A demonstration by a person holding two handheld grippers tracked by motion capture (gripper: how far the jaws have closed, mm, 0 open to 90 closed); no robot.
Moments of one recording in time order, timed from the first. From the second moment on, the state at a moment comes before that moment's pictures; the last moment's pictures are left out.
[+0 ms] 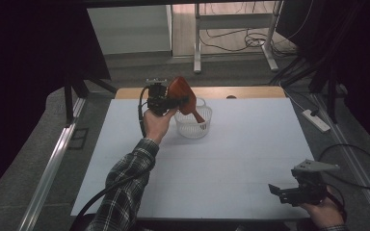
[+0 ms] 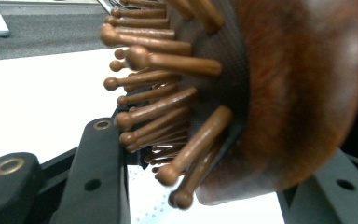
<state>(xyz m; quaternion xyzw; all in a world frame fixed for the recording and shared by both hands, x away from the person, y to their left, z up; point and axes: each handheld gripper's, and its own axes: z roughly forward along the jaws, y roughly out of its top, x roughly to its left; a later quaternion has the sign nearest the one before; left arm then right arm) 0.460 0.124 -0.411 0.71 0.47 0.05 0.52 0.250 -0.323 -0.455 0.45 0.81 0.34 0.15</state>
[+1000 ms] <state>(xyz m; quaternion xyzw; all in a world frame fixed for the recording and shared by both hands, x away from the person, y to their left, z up) 0.460 0.126 -0.446 0.68 0.51 0.03 0.53 0.251 -0.322 -0.455 0.45 0.81 0.34 0.15</state>
